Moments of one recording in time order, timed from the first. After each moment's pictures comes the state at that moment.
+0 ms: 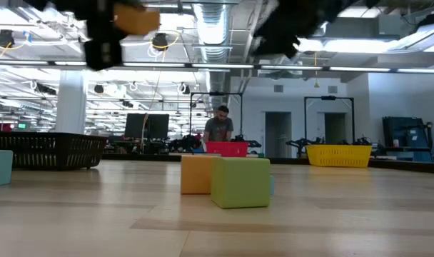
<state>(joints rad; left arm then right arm) -0.15 1.01 0.64 -0.05 0.13 -0.88 0.10 1.35 0.92 -0.08 0.08 0.16</state>
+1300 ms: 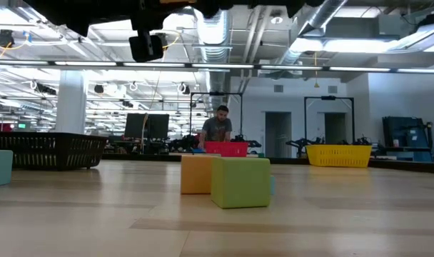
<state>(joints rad) 0.04 1.17 0.59 0.55 0.39 -1.04 0.03 1.72 1.24 0.36 -0.29 -0.29</state>
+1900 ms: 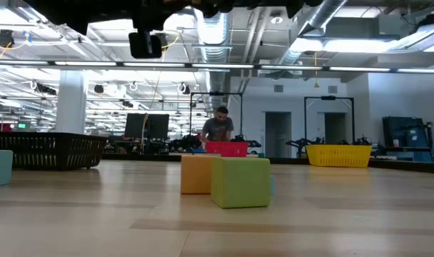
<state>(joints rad) 0.04 1.16 0.59 0.56 0.33 -1.16 0.02 1.72 1.25 0.33 -0.29 -0.35</state>
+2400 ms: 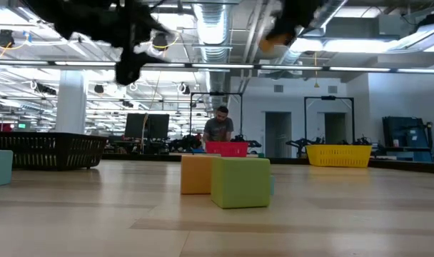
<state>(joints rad) 0.28 0.99 0.59 0.08 0.32 -0.81 -0.14 1.35 1.22 -0.61 -0.13 -0.11</state>
